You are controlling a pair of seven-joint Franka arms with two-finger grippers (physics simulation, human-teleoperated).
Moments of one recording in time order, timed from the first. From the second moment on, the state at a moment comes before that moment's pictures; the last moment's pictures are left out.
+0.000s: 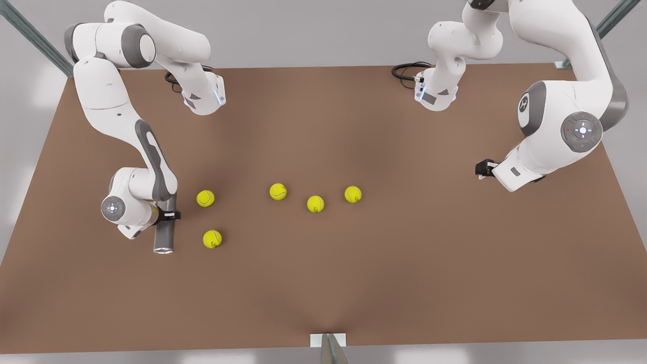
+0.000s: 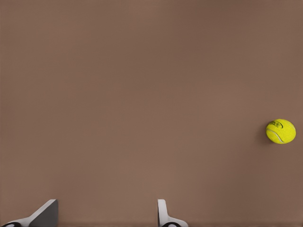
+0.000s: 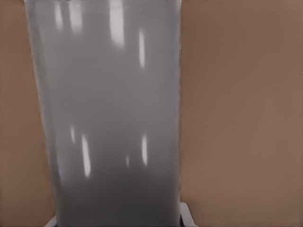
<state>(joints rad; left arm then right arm) -0.25 0.17 0.16 -1.52 0.04 1.53 0.10 -0.15 0.55 0.03 -2.00 -0.06 2.35 -0.14</state>
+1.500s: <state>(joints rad) -0.25 0.17 0.16 -1.52 0.04 1.53 0.10 0.17 0.48 0.13 -1.57 -0.10 1.89 -0.20</state>
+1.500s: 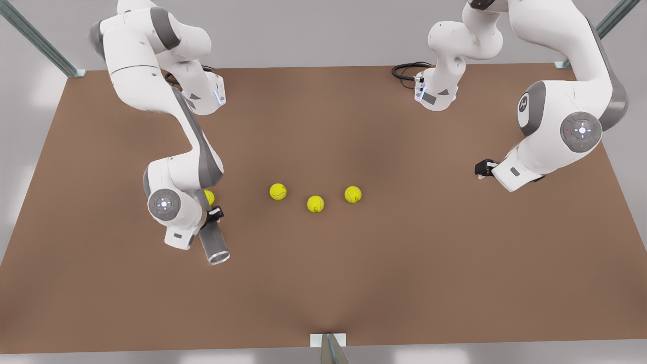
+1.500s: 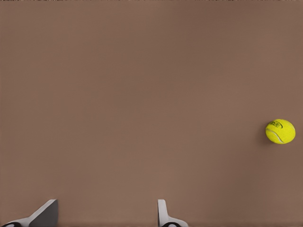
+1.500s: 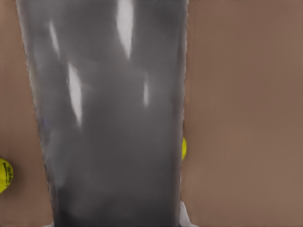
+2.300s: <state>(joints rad) -0.25 0.17 0.16 -1.52 0.04 1.53 0.10 0.54 0.67 0.13 -1.39 -0.24 2.10 -0.76</state>
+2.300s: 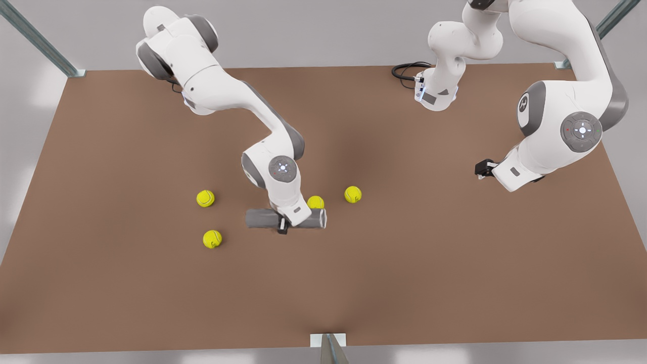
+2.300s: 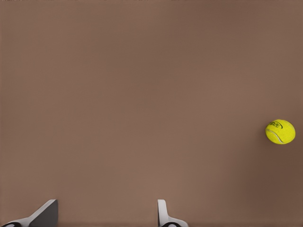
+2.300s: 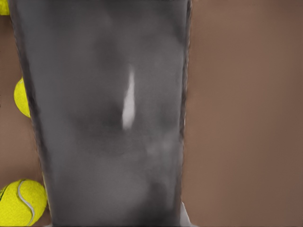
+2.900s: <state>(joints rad) -0.25 0.17 0.16 -1.52 0.04 1.53 0.10 0.81 1.06 0.00 -0.89 -0.17 2.01 -0.62</state>
